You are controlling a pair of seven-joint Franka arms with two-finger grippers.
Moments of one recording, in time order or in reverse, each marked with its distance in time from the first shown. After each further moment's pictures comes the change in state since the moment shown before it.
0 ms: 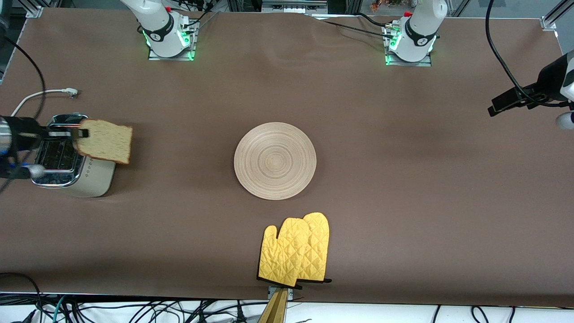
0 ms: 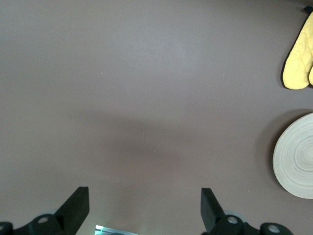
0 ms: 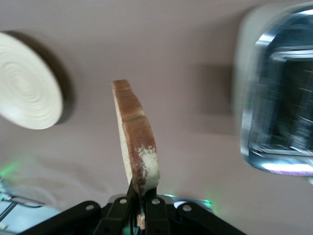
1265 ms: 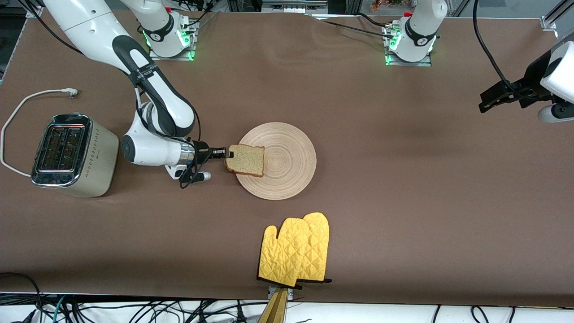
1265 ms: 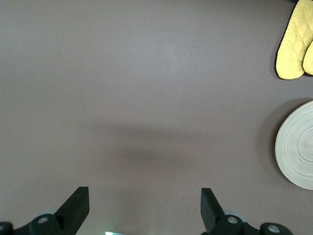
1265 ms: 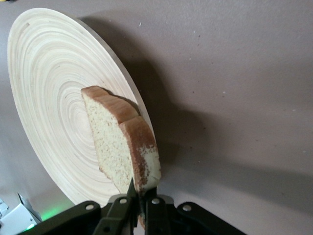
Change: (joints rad) left arm -0.053 -0.008 -0.021 0.011 0.041 0.001 0.025; right arm 0.016 0.096 0.539 -0.750 0.361 1.088 -0.061
